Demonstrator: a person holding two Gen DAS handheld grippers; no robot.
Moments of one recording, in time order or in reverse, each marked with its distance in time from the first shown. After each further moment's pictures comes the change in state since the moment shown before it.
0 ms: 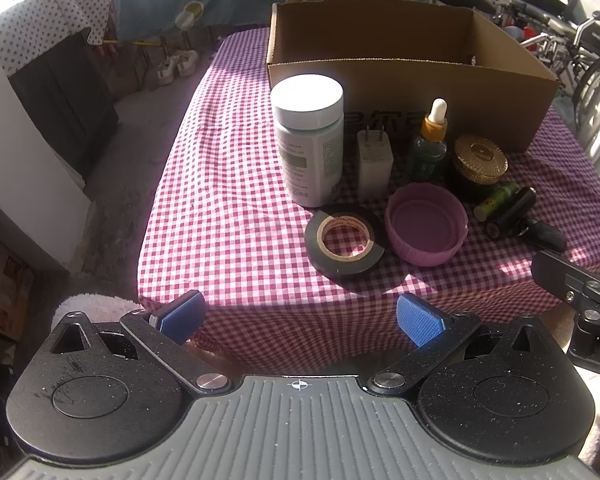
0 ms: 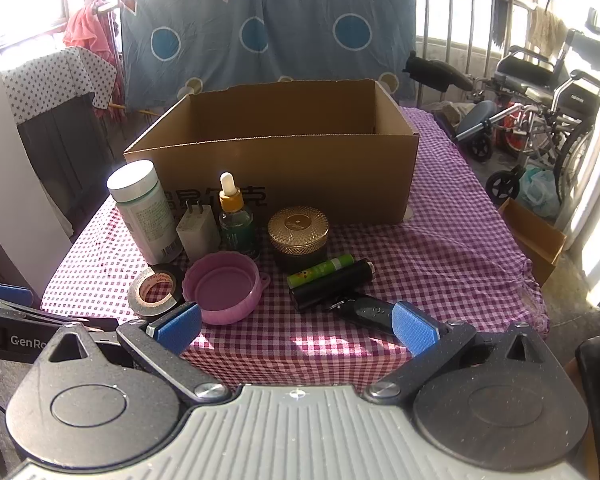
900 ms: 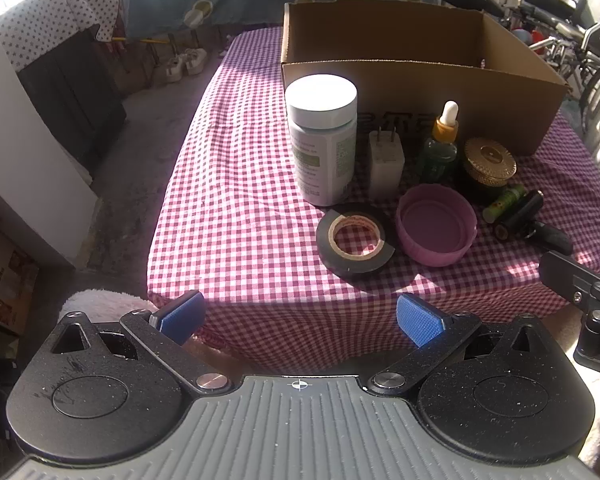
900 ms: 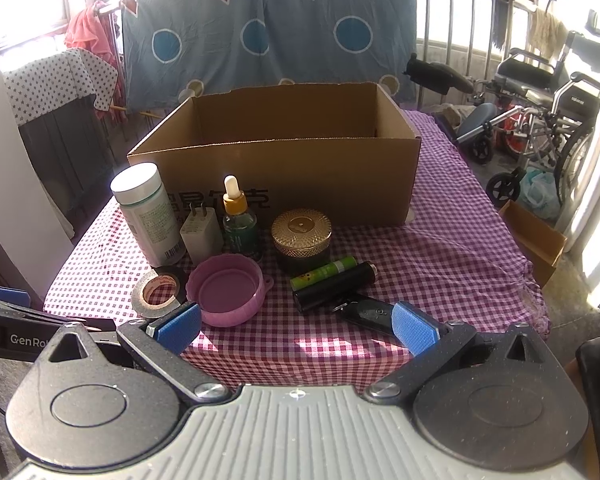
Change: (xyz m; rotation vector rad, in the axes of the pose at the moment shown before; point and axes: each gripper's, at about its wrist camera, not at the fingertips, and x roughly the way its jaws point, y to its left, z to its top) left arm -0.002 0.005 -0.001 -0.016 -0.002 0.016; right arm -0.002 0.003 0.001 -0.001 -0.005 0.002
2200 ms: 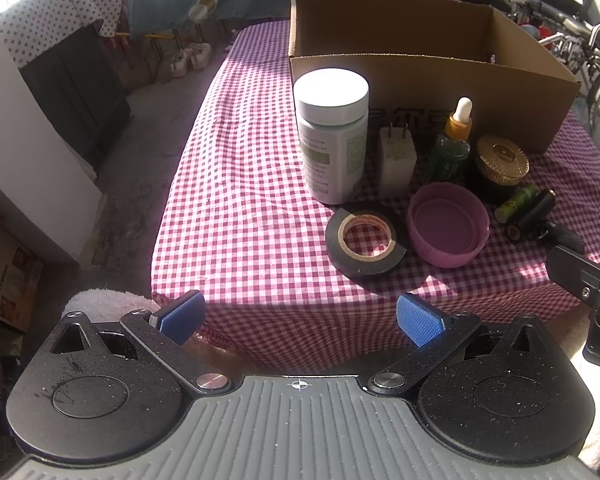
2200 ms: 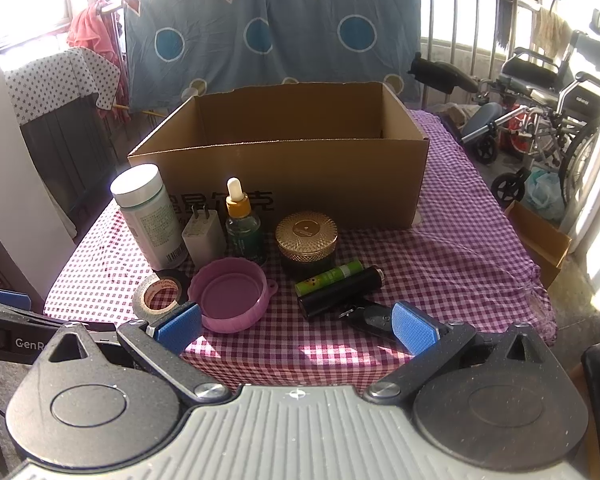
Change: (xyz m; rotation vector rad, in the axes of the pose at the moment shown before) left arm 0.007 0.003 0.004 -0.005 0.022 0.016; right arm 0.008 0.003 0.004 -0.003 0.005 0.008
